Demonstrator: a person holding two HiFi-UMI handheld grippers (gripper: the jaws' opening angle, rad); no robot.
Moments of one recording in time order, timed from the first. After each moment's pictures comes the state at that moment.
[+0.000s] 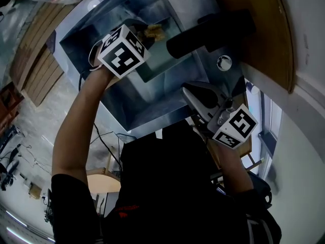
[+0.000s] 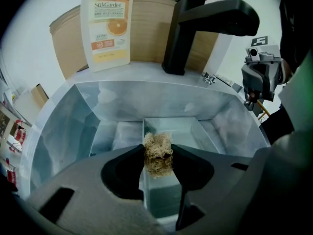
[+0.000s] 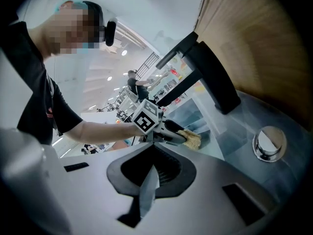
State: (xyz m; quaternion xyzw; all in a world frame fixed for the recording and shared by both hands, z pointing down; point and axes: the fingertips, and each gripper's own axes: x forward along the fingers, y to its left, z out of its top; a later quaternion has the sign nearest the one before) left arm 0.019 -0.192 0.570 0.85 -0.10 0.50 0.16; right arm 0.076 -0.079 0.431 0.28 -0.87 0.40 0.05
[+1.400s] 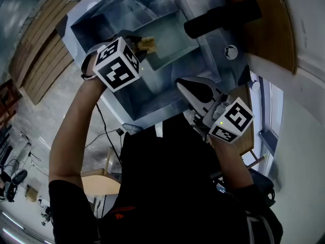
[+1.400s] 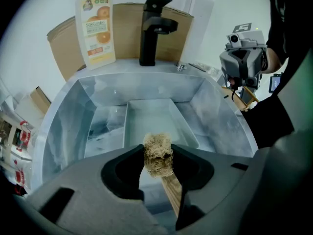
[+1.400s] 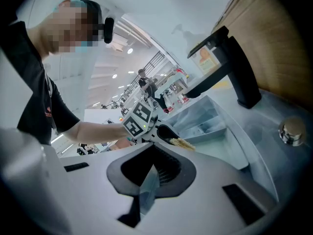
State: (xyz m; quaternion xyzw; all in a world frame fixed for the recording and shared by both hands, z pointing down) left arm -0.041 -0.122 0.541 0.83 -0.07 0.53 0.13; right arm 0.025 -0.053 0.413 0.26 -0.89 0.38 0.06
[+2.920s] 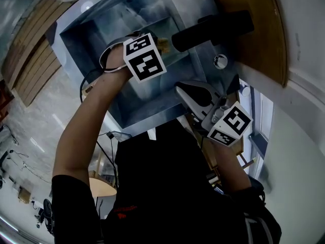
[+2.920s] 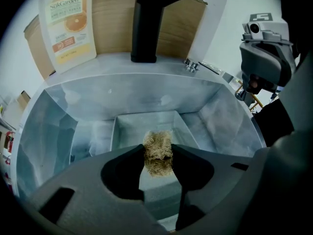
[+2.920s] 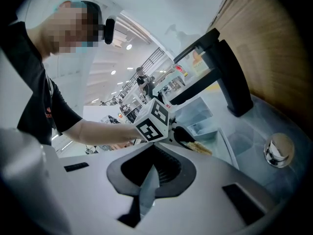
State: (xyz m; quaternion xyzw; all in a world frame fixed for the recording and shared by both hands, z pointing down) left arm 0.042 -0.140 0.581 0.83 -0.04 0.54 0.14; right arm 0.053 -0.071 0.420 0.26 -0.88 0.38 0.08
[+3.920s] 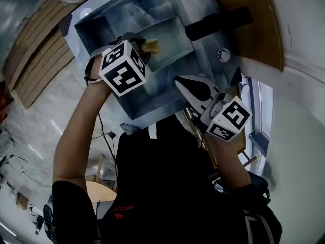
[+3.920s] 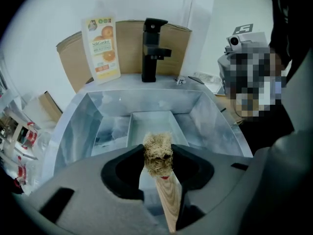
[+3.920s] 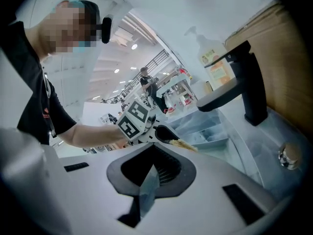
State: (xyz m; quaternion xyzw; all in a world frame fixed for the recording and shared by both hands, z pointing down) left arm -0.031 -0.120 0.508 0.85 -0.10 0.49 0.13; right arm 0.012 -0.058 0.388 0.27 -0.90 0.35 0.09
